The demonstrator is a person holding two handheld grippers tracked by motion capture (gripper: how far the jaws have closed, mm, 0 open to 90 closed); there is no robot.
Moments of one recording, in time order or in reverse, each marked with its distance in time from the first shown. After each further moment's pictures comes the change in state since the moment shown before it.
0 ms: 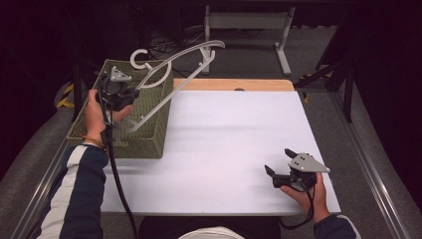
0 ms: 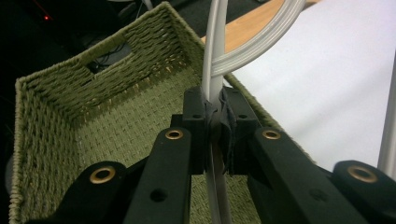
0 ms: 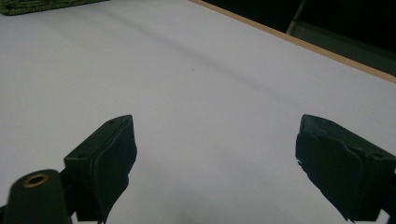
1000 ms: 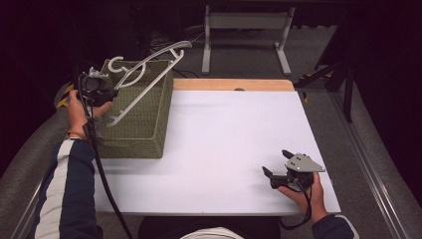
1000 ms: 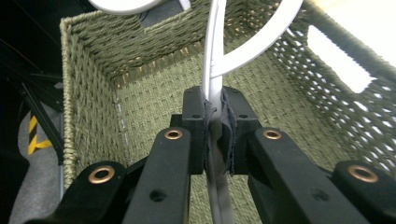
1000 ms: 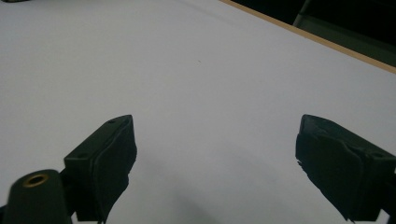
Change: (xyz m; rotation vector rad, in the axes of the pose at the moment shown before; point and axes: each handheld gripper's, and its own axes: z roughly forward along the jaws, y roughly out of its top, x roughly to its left) left arm 0.072 -0.036 0.029 0.069 0.077 -0.100; right arm 0.004 -0.002 0.006 0.027 0.013 -0.013
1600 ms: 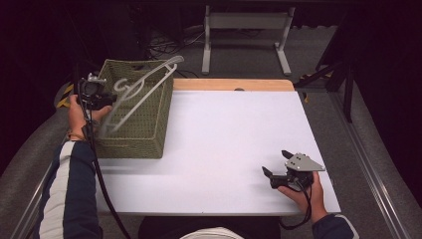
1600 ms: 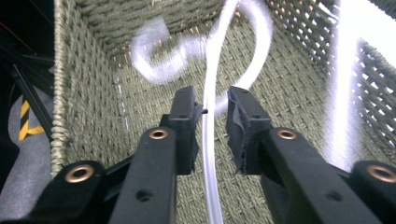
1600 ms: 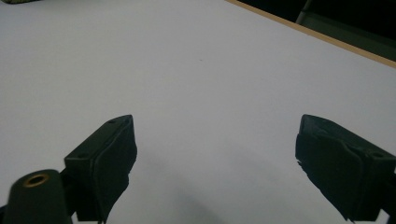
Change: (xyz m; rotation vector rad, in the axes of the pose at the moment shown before) left arm 0.010 -0.018 0.018 0.009 -0.002 -0.037; right arm -0.001 -0.001 0.001 0.003 0.011 0.013
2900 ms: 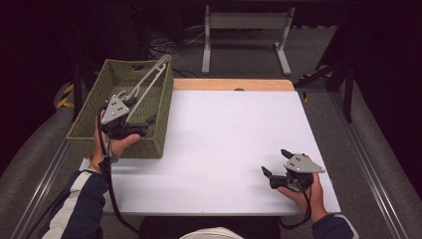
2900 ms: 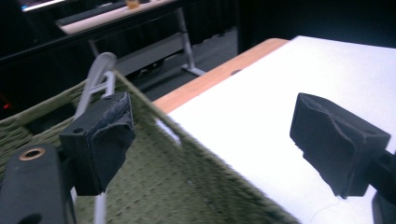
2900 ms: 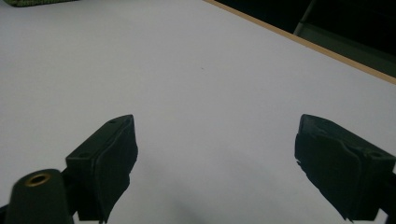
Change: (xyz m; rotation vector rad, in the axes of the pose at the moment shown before) left arm -0.123 -0.032 -0.057 -0.466 -0.260 0.218; right arm 0.003 0.003 -0.002 -0.028 -0.005 -0.034
